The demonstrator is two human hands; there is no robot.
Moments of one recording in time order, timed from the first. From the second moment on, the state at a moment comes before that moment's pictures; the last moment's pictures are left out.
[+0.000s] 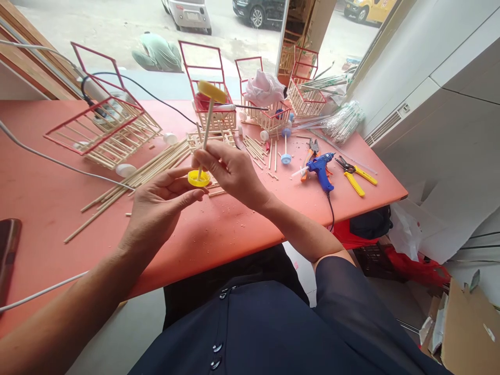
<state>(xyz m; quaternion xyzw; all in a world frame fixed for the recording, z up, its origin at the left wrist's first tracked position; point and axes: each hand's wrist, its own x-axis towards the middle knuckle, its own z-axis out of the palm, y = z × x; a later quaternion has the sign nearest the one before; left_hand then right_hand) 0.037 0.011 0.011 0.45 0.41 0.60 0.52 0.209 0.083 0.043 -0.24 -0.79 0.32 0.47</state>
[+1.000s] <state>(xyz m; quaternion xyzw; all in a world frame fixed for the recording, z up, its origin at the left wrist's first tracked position) 0.038 0.007 0.017 0.54 0.43 0.65 0.32 0.202 0.086 0.037 -0.25 -0.64 0.53 0.49</state>
